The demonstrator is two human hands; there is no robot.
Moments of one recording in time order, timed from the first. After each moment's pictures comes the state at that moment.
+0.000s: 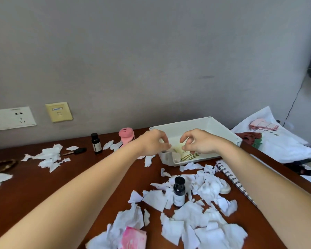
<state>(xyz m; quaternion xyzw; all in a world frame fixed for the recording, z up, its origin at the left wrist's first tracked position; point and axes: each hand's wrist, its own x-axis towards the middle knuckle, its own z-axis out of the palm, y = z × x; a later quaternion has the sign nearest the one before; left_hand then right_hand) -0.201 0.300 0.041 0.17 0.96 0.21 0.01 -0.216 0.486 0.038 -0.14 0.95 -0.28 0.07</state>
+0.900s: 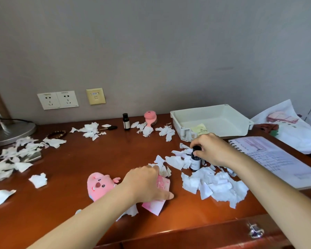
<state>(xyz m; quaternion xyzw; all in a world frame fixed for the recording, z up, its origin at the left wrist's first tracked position) 0.000 0.257 -0.018 0.04 1.00 0.03 0.08 -0.080 0.454 0.015 -0.22 0.97 -0.13 -0.05</state>
